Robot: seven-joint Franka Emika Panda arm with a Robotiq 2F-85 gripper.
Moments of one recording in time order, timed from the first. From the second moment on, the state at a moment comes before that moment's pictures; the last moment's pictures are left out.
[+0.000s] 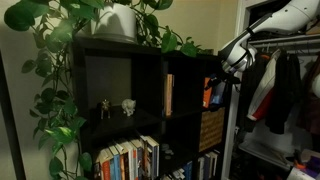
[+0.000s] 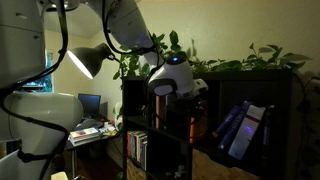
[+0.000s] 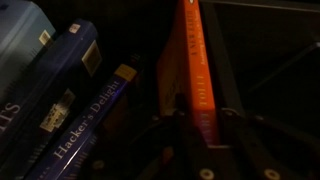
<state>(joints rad) 1.33 -0.22 -1.49 -2.41 0.71 3.08 -1.01</state>
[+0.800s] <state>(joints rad) 1.56 -0.24 -1.73 -2.35 0.69 3.10 -1.02</state>
